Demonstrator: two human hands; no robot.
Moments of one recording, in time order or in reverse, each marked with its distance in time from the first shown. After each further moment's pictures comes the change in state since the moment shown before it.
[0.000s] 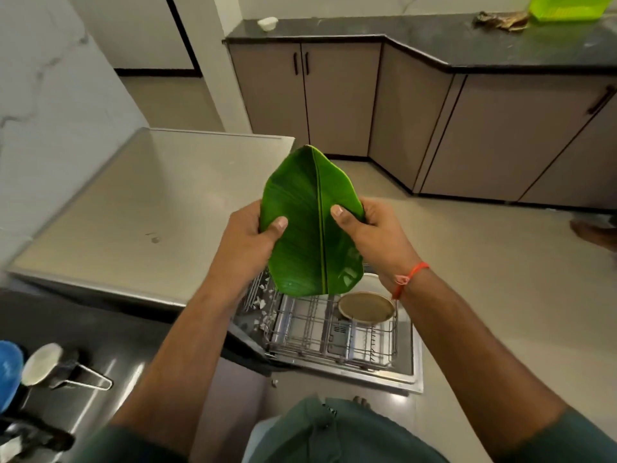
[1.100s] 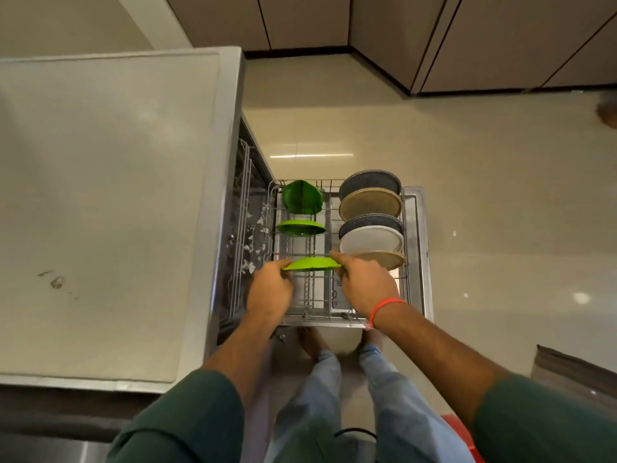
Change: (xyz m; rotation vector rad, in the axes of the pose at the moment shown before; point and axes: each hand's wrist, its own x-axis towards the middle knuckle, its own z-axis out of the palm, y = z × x) left_hand 0.122 -0.249 0.080 0.657 -0.331 -0.532; right_hand 0.100 0.250 0.015 -0.924 -0.193 0.414
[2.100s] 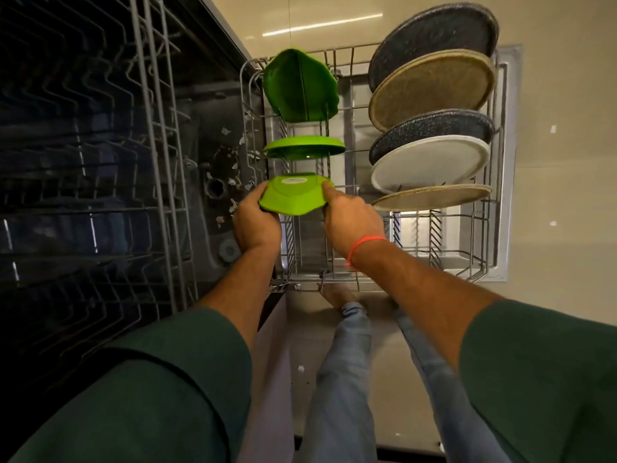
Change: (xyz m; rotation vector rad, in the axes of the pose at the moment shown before) left_hand 0.228 -0.107 0.146 -0.289 0.296 -0.230; right_hand 0.200 0.070 0.206 0.081 -0.117 0.113
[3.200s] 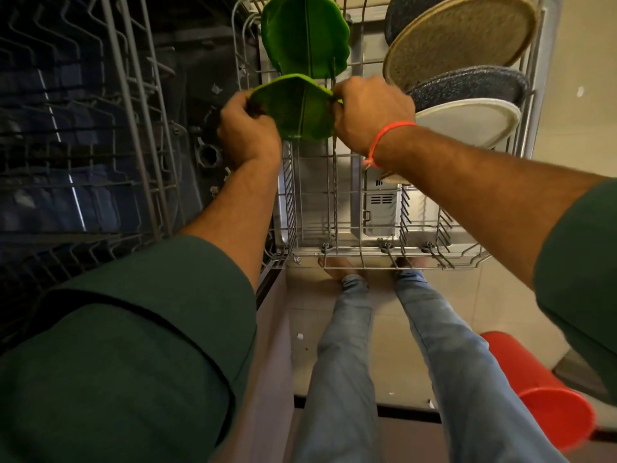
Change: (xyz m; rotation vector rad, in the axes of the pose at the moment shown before) left_hand 0.068 0.050 0.016 -0.030 0.147 0.033; right_hand 0.076 -0.019 -0.070 -0.180 0.077 -0.020
